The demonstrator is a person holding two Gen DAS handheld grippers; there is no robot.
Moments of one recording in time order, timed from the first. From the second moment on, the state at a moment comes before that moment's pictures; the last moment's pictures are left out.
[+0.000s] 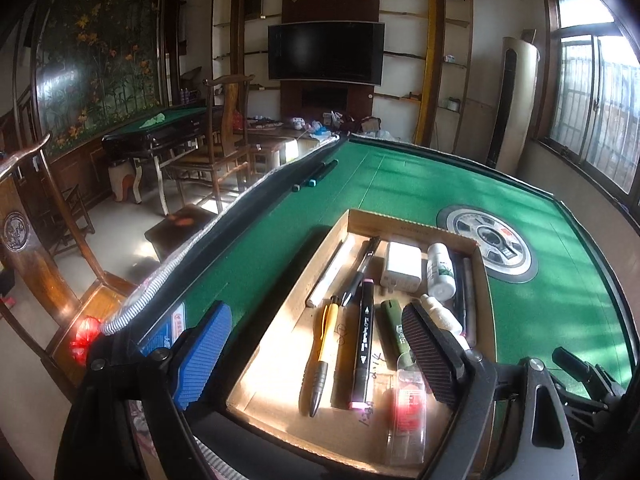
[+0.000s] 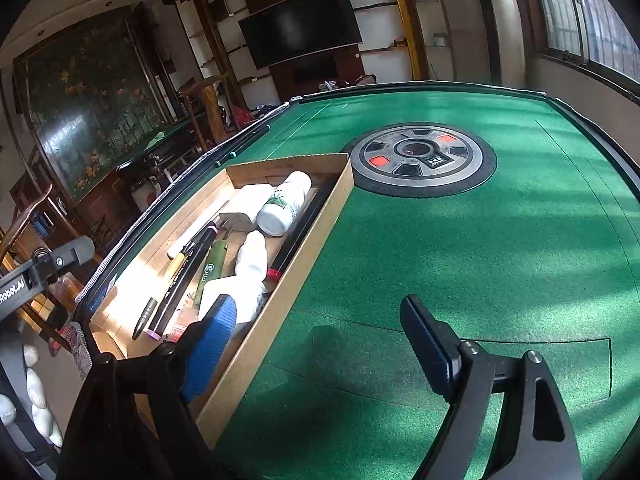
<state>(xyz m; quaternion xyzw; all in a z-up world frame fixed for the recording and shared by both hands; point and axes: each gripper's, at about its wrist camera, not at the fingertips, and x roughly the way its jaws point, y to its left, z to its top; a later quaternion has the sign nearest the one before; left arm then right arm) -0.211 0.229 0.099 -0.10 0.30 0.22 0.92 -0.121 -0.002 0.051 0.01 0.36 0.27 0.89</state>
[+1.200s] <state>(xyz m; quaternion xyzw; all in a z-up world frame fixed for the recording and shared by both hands) -0.205 0.220 0.081 -0.10 0.31 0.23 0.92 -0.137 0.012 0.052 -0.05 0.33 0.24 0.91</state>
